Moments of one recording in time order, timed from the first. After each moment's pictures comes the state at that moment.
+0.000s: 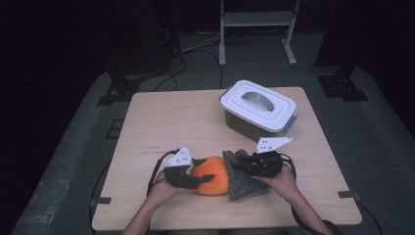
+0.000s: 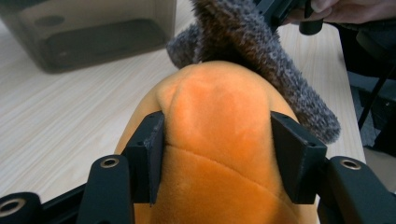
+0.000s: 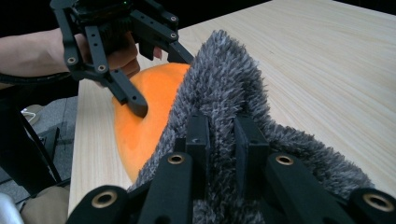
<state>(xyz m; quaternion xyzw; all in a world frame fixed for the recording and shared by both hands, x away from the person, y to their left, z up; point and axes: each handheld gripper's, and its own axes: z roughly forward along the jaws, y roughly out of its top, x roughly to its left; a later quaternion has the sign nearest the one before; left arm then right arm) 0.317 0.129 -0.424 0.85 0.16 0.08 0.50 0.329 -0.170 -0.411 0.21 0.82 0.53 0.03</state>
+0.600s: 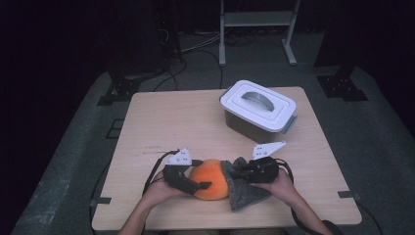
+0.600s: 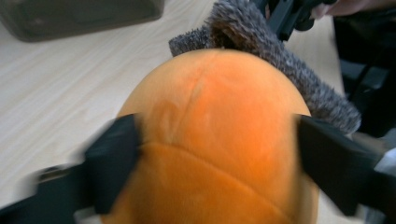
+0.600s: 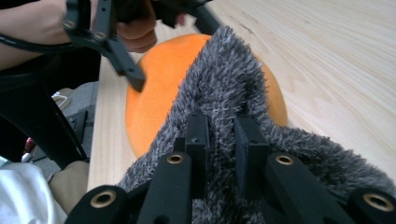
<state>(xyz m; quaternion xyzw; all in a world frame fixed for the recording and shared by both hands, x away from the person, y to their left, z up) 0.318 0.135 -0.429 0.86 0.17 0.05 0.47 0.328 -0.164 -0.435 0.19 0.84 0.51 -0.02</state>
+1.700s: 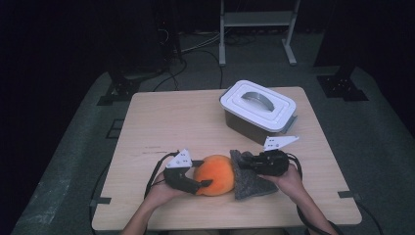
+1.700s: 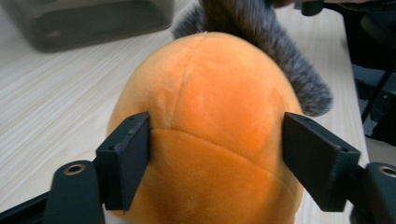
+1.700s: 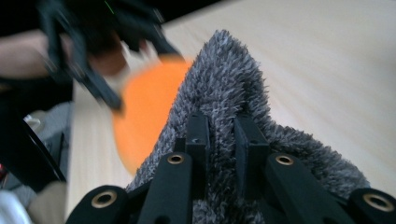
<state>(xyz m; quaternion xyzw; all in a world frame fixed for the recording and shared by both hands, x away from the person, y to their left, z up) 0.314 0.128 -0.432 0.86 0.16 0.07 0.49 0.334 -0.188 -0.417 0.24 0.81 0.53 0.02</state>
